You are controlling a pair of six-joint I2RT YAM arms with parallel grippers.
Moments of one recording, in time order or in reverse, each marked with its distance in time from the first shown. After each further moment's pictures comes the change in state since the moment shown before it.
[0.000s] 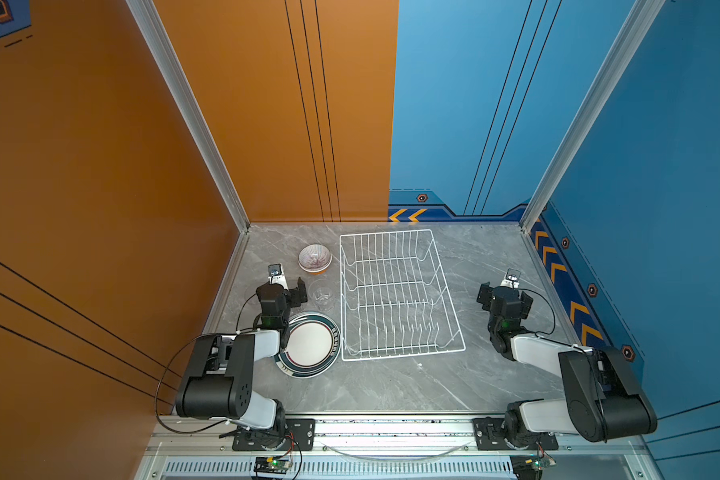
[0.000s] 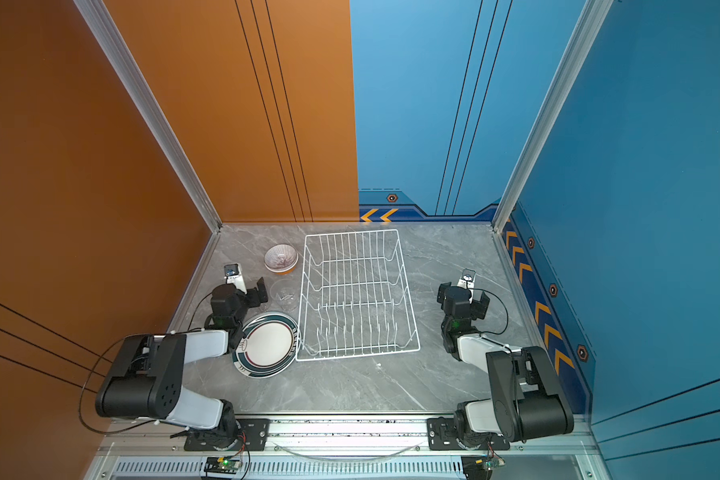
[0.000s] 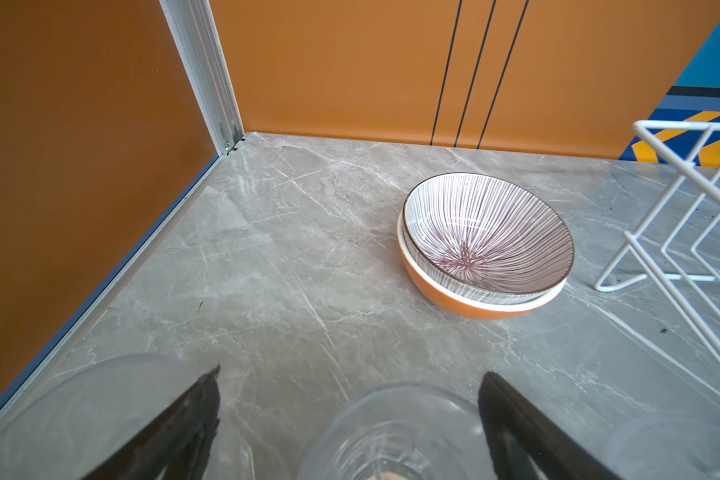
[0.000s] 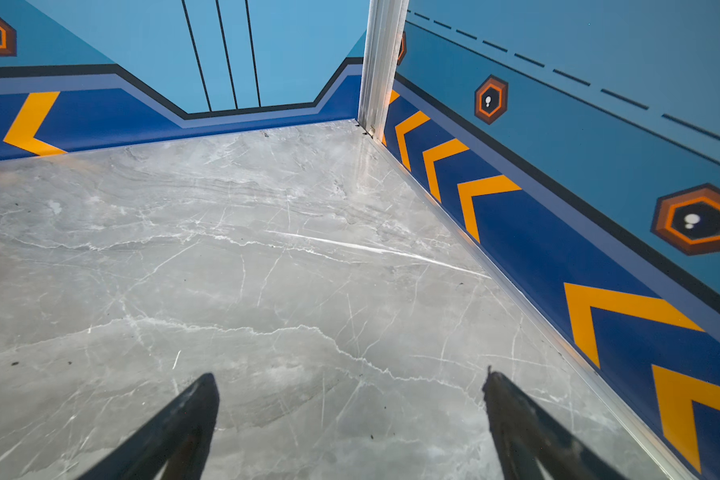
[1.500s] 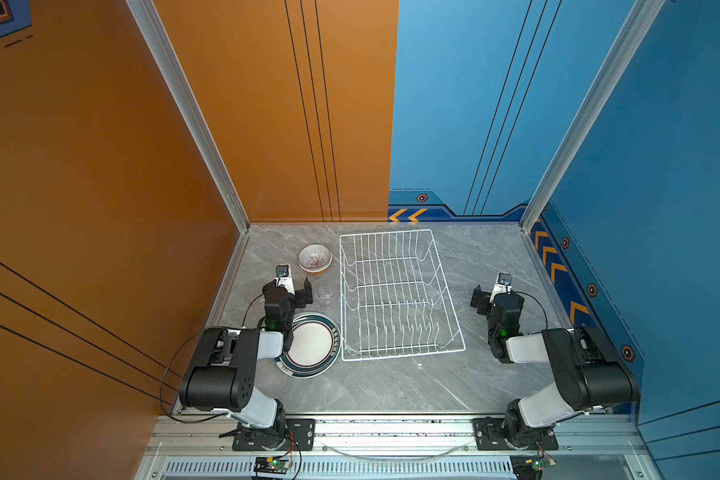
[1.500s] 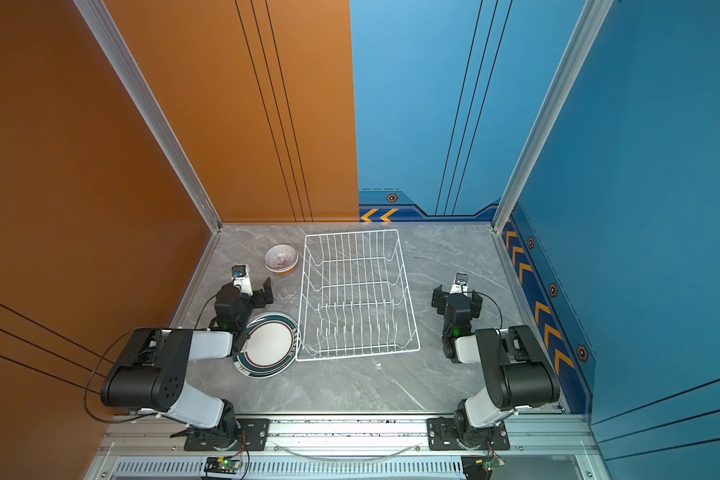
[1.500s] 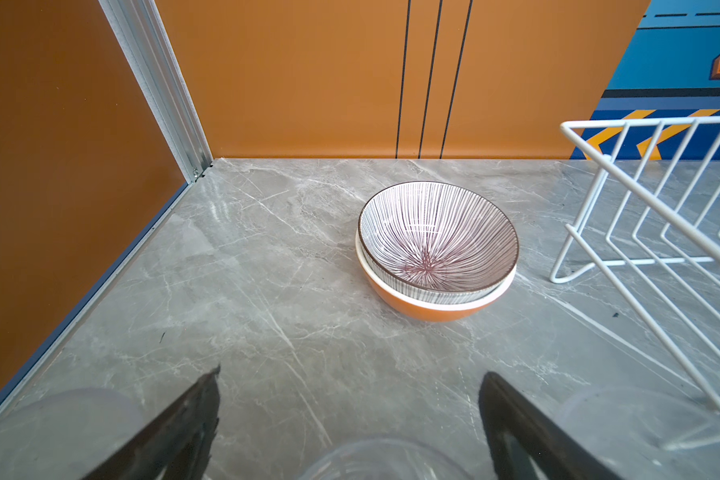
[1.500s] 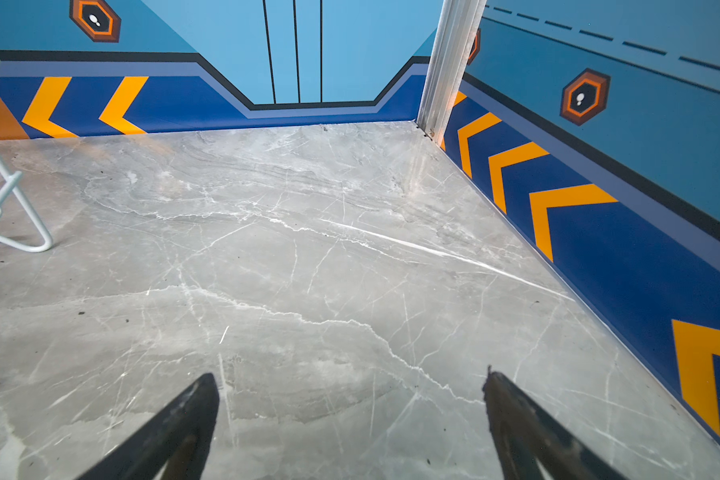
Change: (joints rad) left arm -0.038 0.037 -0.026 0.109 0.026 0.049; right arm -0.030 0.163 -0.072 0.298 -0.193 -0.070
